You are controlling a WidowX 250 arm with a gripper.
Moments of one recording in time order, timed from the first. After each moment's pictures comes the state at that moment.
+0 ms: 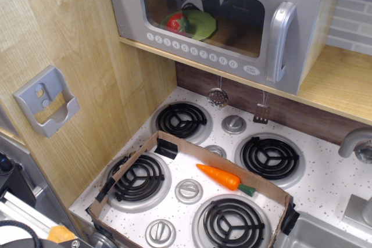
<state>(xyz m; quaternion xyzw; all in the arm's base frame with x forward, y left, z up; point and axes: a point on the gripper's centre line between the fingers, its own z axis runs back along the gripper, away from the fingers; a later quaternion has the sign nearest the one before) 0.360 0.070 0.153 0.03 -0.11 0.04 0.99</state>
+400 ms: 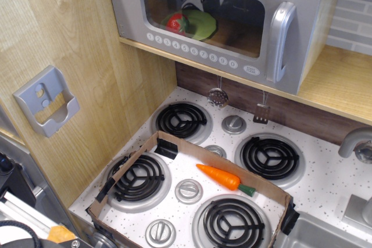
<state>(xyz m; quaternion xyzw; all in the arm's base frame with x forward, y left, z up) 0.358 0.068 0.142 0.03 -0.09 0.04 0.99</state>
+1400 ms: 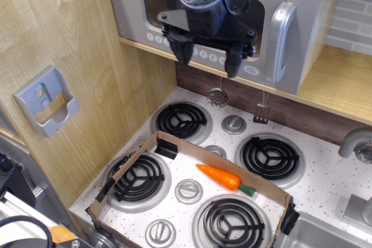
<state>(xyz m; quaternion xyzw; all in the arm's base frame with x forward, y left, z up) 0.302 -0.003 0.103 0.03 -0.20 0.07 0.98</state>
